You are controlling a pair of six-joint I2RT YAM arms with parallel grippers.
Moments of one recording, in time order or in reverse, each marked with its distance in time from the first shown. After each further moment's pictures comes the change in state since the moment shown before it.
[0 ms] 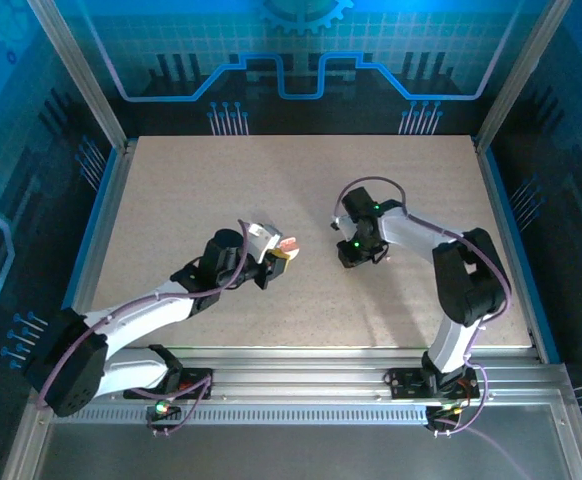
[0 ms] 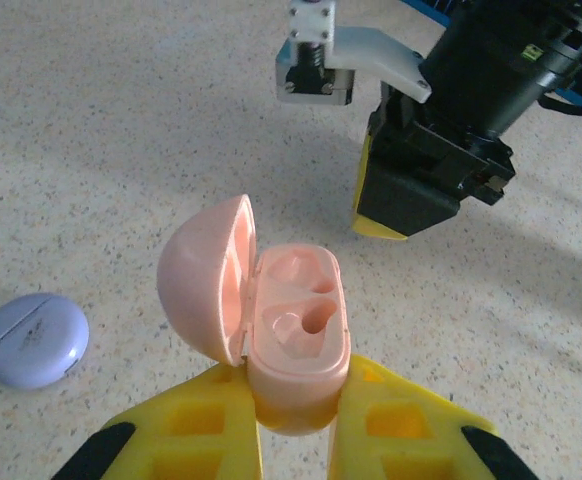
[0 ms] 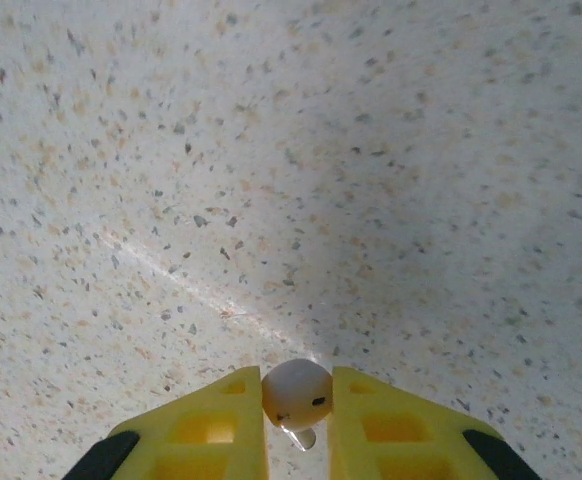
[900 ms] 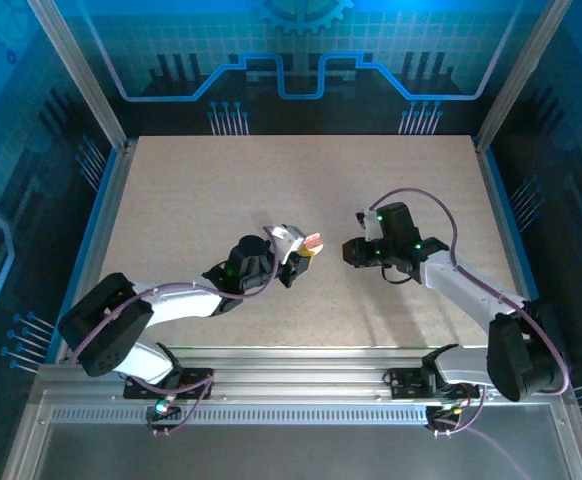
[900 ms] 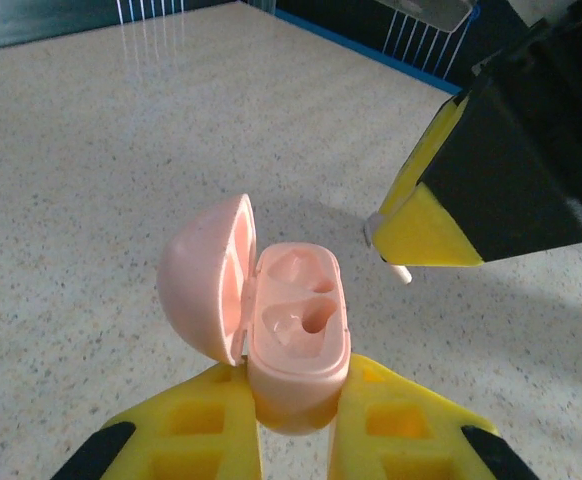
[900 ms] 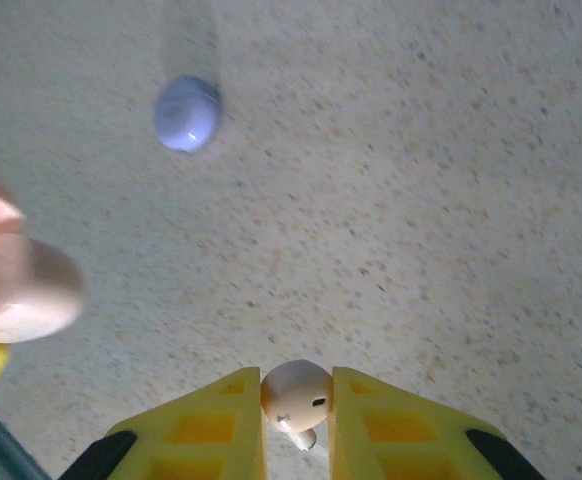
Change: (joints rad) left arm -0.121 0.257 0.013 0.397 -0.098 0.006; right arm -0.044 -0.463 -0.364 0.410 -0.222 0.363
